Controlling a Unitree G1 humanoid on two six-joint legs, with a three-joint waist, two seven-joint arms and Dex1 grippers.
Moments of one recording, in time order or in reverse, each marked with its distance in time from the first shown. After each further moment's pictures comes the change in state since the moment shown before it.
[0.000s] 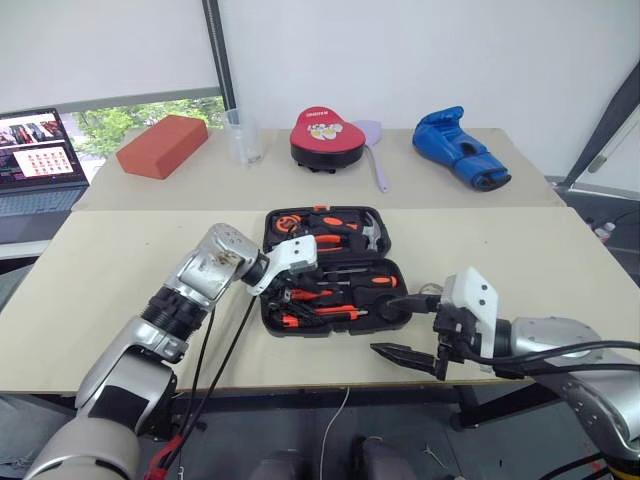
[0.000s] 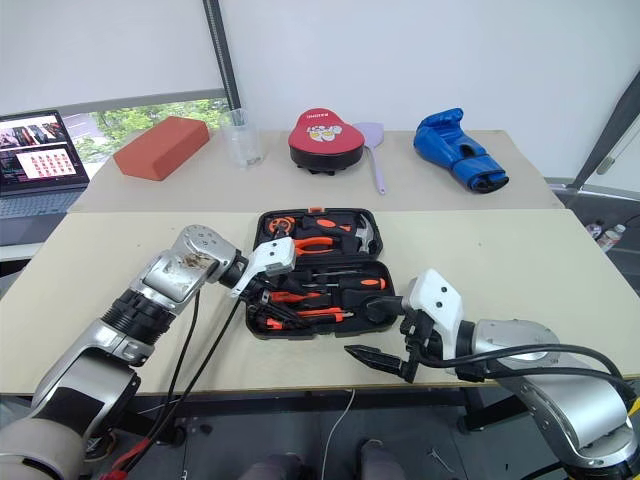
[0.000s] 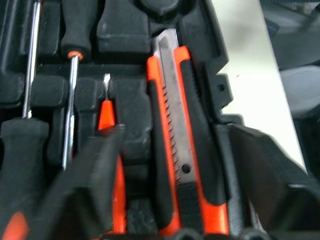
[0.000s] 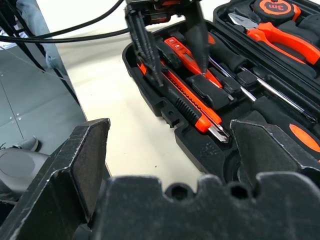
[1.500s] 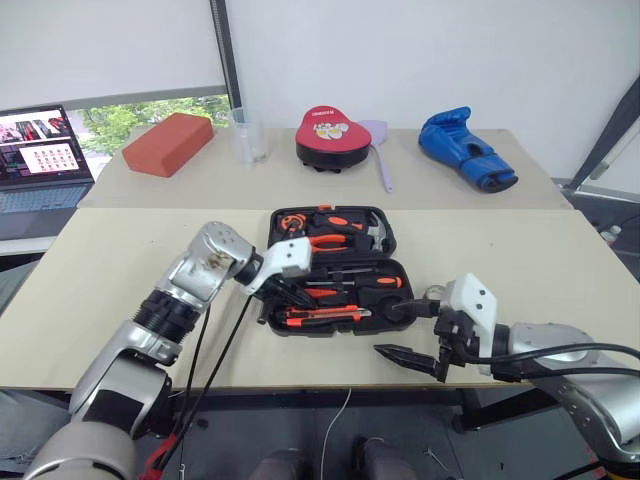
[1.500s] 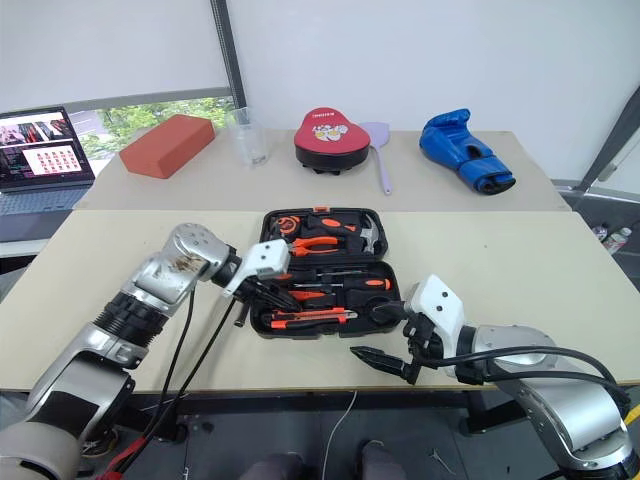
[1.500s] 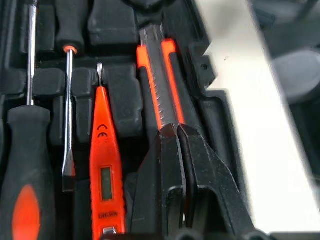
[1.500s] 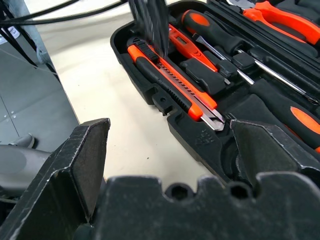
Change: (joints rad) left arm 0.050 0.016 -0.018 -0.014 0.109 -0.212 -0.016; right arm 0.032 0.012 0.011 0.042 -0.046 -0.024 -0.001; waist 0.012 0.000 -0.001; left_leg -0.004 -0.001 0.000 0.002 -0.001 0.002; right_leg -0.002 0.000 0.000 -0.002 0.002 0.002
